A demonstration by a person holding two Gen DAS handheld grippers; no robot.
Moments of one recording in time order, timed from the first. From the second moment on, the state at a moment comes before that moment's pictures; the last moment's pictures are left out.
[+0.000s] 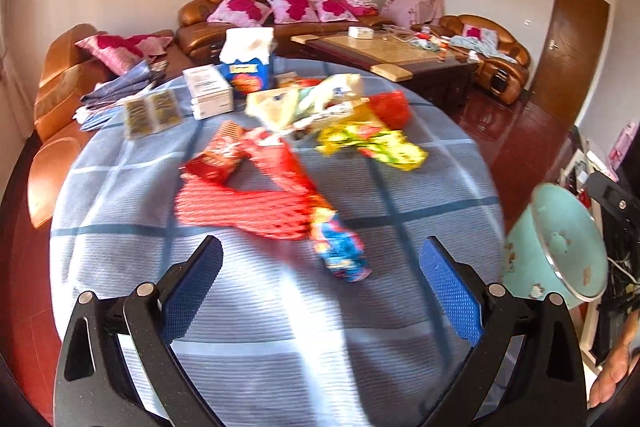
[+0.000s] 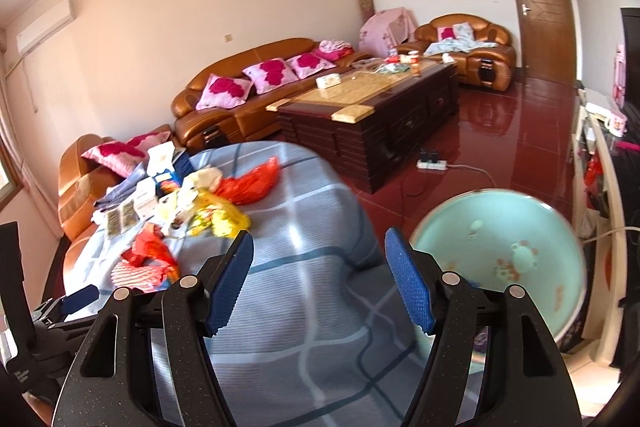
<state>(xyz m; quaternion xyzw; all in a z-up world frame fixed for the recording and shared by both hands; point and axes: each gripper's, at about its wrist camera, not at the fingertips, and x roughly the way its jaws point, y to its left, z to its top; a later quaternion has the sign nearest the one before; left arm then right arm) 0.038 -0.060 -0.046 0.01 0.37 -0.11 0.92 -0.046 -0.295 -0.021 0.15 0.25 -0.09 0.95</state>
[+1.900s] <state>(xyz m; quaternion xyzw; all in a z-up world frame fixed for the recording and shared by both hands) 0.121 0.033 -0.071 -0.03 0.39 -0.05 0.92 0.066 -0.159 -0.077 0.11 0.36 0.05 0.93</state>
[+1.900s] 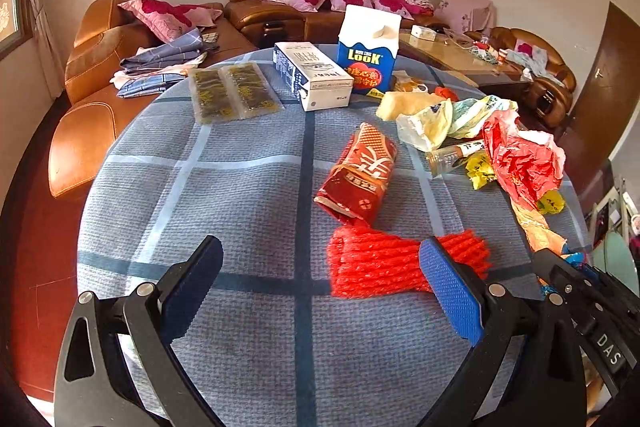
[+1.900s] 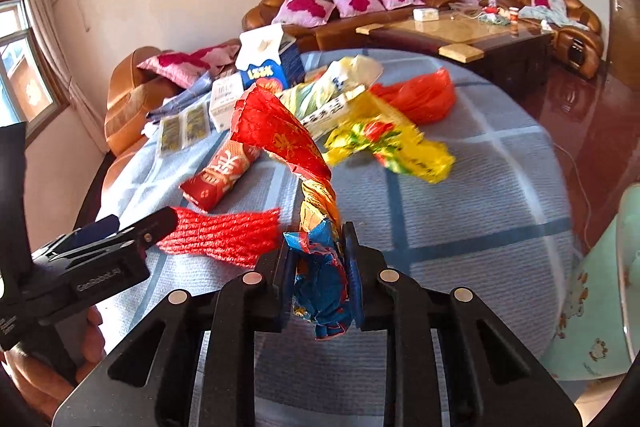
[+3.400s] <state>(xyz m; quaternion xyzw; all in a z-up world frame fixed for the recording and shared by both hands) 0.076 -0.004 -0.057 -0.01 0.38 -0.09 0.92 -0.019 -0.203 -0.057 0.16 0.31 0.04 0.94</state>
